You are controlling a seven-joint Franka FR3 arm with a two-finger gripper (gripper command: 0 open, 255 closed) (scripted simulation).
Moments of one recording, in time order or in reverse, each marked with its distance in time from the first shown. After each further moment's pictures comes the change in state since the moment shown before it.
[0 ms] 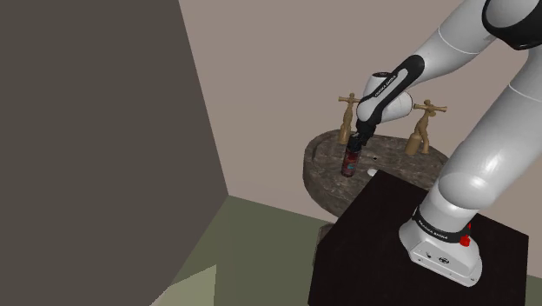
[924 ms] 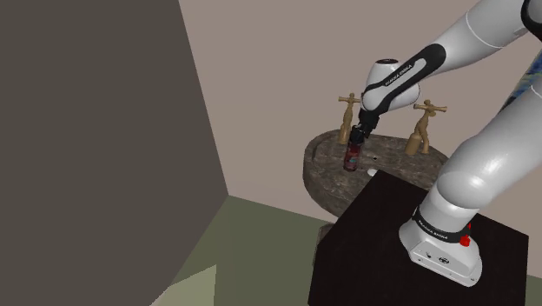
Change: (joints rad) arm -0.039 -0.147 0.029 0.016 -0.096 -0.158 0.069
